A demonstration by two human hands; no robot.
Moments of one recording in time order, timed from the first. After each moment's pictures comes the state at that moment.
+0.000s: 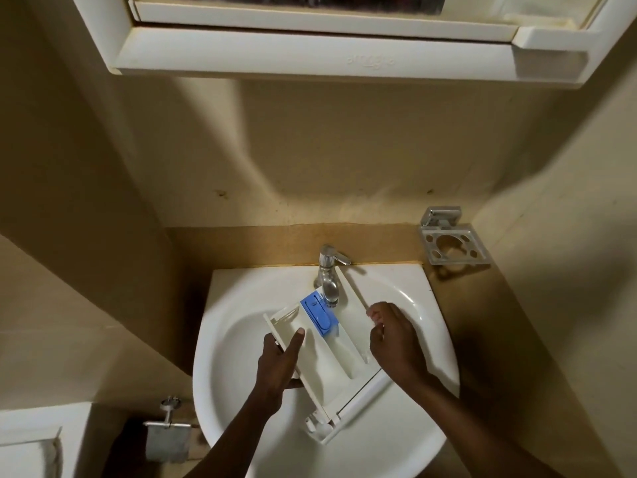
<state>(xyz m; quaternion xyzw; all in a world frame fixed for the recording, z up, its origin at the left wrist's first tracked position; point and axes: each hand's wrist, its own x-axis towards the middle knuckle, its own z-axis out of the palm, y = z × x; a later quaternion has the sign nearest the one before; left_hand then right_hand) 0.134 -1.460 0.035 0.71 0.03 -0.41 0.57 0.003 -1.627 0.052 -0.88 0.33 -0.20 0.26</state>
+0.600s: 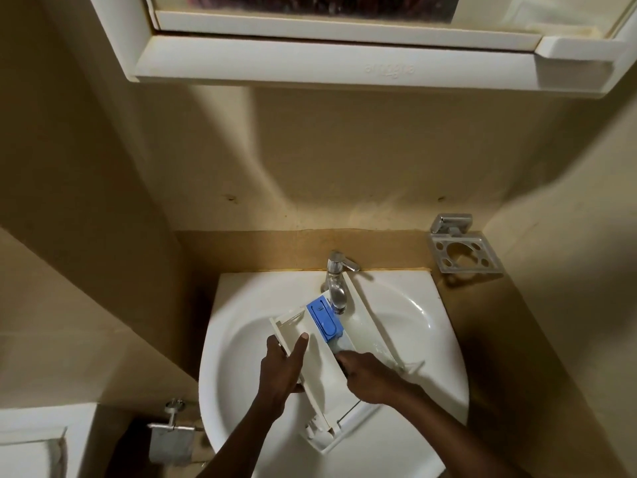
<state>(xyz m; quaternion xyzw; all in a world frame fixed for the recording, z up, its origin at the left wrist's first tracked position) 0.138 -1.460 0.039 0.75 0.00 -0.37 0.55 0.028 -1.594 0.044 -0.87 0.28 0.21 0.35</state>
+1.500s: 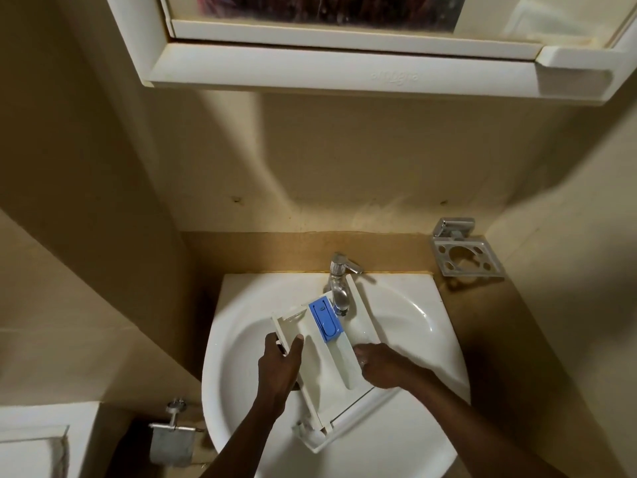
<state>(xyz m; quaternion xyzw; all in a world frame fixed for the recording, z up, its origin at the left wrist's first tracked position) 0.141 -1.456 0.041 0.76 -0.01 -0.33 0.56 0.031 -1.624 0.055 -0.86 0.30 0.25 0.33</state>
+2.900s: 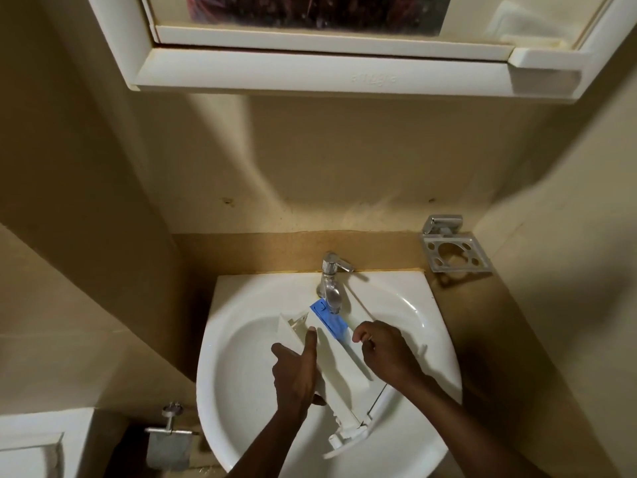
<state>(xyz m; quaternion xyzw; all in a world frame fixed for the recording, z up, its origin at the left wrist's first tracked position) 0.107 -1.478 0.066 0.75 0.09 -0.36 0.54 0.013 -1.623 0.053 -0.88 0.35 -0.04 0.31</state>
